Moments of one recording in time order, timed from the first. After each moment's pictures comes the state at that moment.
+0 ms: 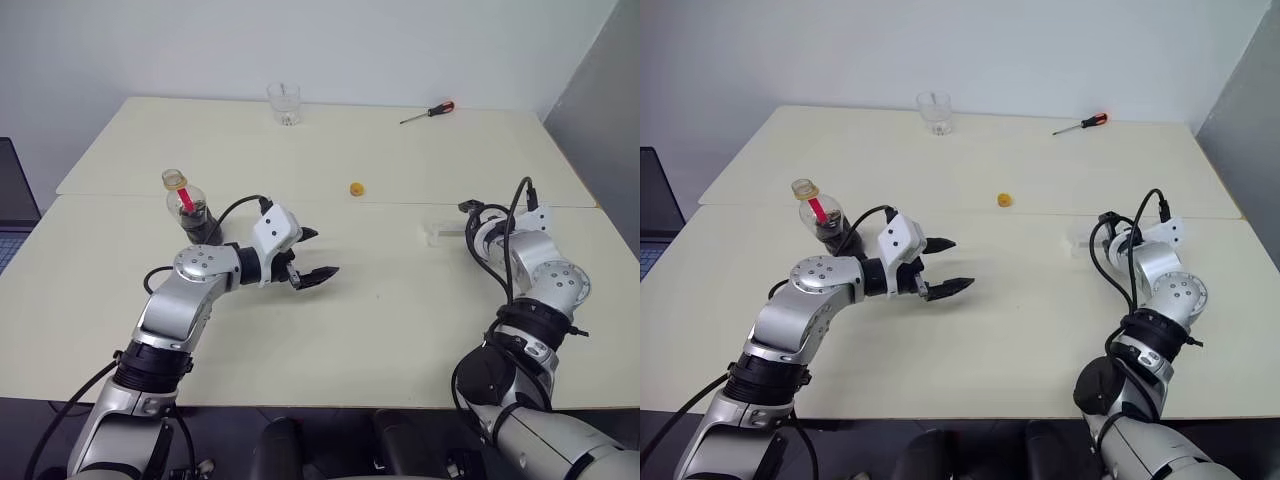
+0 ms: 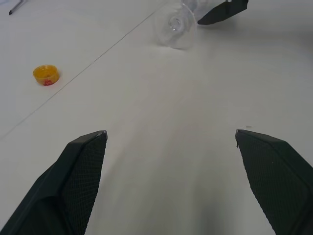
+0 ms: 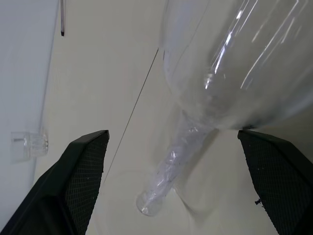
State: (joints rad) left arm -0.50 0.57 -0.15 -0.09 -0.26 0.48 -0.88; right arm -0.84 -0.02 -0.90 0.22 0.89 0.91 -0.60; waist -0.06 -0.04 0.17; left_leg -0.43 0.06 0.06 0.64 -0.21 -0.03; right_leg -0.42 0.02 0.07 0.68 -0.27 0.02
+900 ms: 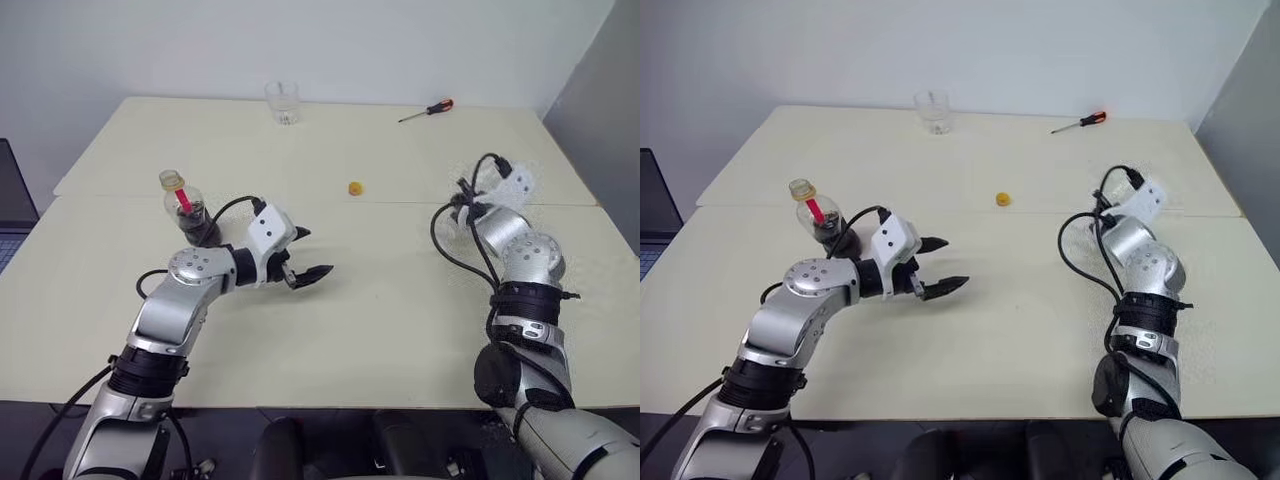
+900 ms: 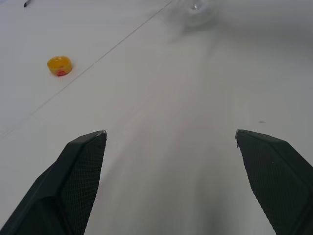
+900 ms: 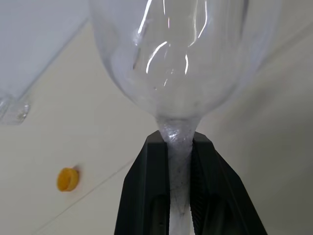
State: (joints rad) left arm -0.46 0.59 -0.12 -0.12 -0.26 0.51 -0.85; right arm -0.86 -0.15 -0.39 0.30 0.66 0.72 -0.33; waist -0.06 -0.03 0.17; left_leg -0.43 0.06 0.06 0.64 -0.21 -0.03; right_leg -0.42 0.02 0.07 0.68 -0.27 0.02
